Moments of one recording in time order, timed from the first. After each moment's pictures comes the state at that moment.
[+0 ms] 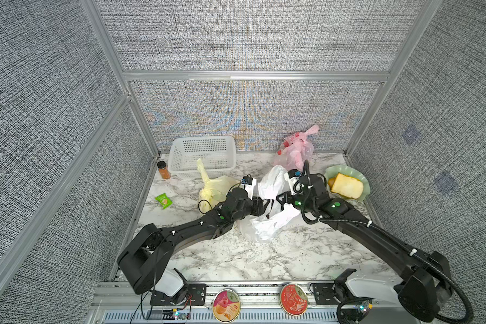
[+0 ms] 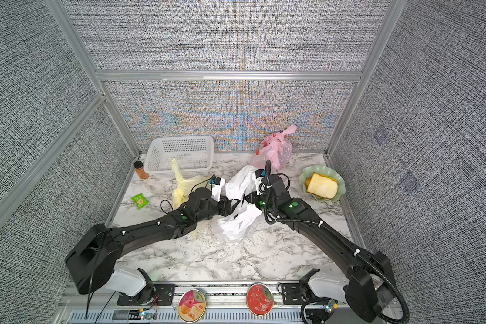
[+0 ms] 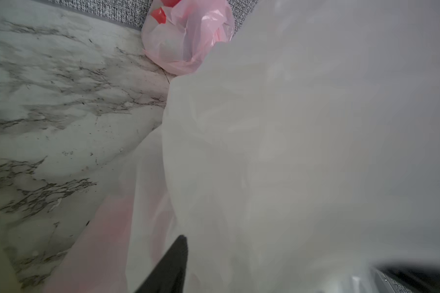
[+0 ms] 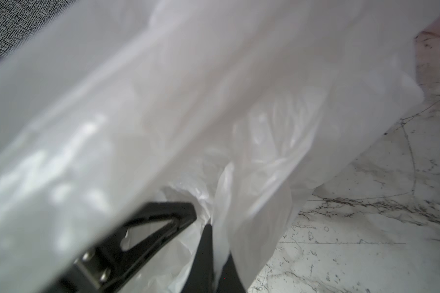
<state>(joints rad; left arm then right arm) -0.80 1.52 0.83 0.29 0.17 -0.62 0.56 1.22 0.97 -0.40 -0.17 0.43</state>
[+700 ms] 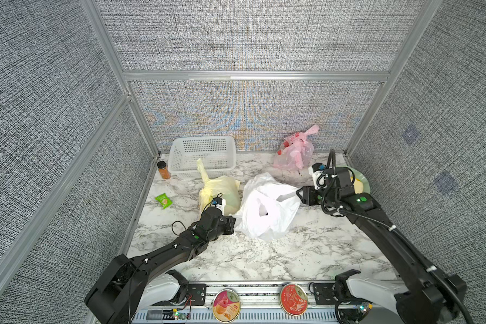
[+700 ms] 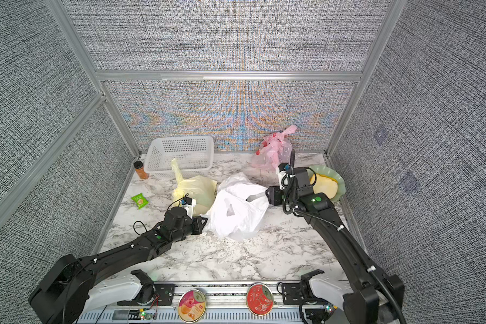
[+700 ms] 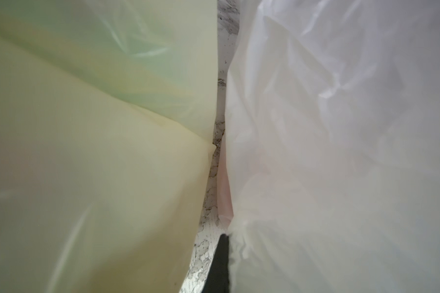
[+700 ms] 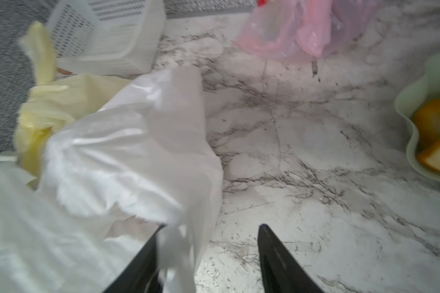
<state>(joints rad) -0.66 1.18 0.44 0.14 0.13 -0.70 0.43 1.09 1.11 -0.69 -0.11 0.26</state>
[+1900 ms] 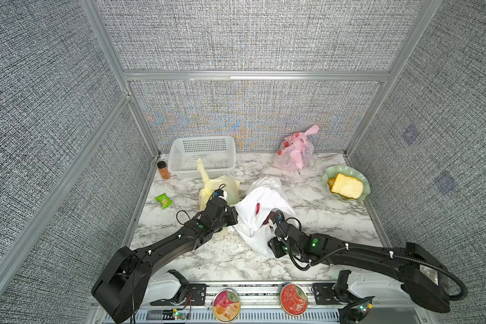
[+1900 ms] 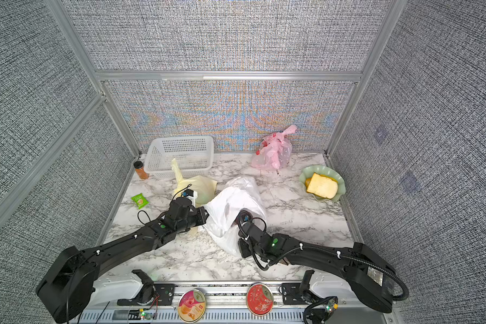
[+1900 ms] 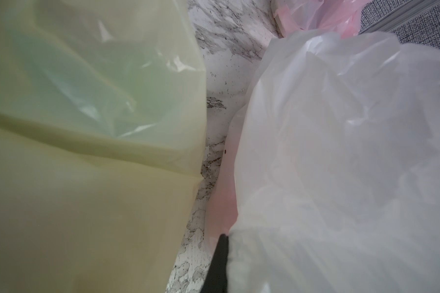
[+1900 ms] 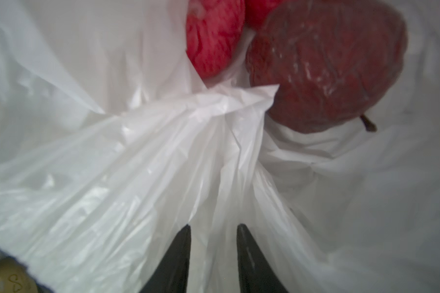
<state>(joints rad) -0.66 1.24 0.59 0.00 0.08 -0.77 1.04 1.20 0.62 -0.30 0.13 0.60</state>
